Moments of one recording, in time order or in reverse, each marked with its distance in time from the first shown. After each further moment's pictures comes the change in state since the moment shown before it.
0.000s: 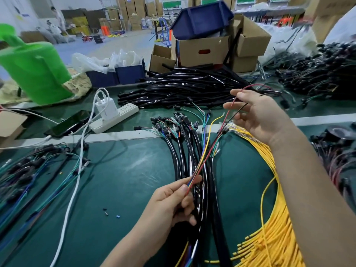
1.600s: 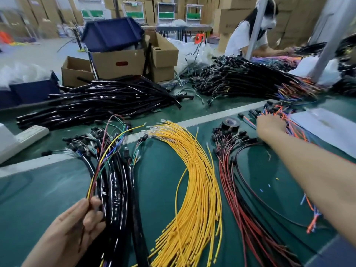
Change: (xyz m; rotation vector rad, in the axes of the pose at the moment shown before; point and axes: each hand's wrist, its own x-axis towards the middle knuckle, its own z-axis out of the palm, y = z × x) left_hand 0.040 -0.032 -0.068 0.068 -0.156 0.025; right_hand -0.026 -0.016 -0.279 -2.017 0.690 0.506
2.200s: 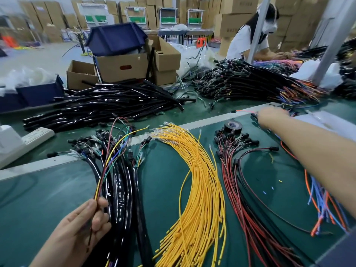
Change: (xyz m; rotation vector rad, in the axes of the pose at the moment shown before) left_hand -0.008 0.026 0.032 -0.333 0.042 -0.034; right_hand 0.007 -0.001 -0.045 0.003 -0.091 -0.034
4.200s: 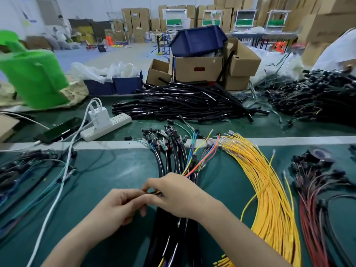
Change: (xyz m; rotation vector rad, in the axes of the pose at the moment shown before) left_hand -0.022 0.036 -0.015 0.902 0.168 0.091; right_hand -0.261 -0.251 -0.006 0.635 0.016 -1.523
